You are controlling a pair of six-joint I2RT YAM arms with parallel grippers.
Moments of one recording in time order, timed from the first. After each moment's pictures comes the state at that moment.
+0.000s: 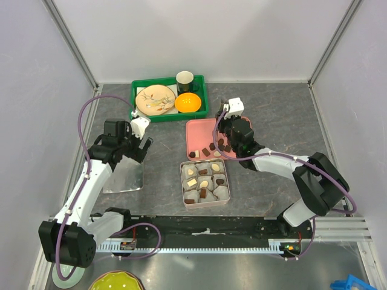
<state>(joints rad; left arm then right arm) -0.14 1.04 0.87 -0.62 0.09 0.43 0.65 1.56 0.79 0.72 0.39 0.04</state>
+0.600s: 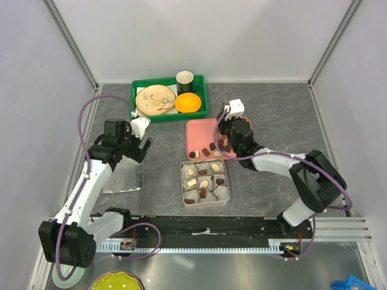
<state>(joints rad) -0.14 1.04 0.87 -0.62 0.08 0.44 0.62 1.59 0.78 0.73 0.38 0.07</state>
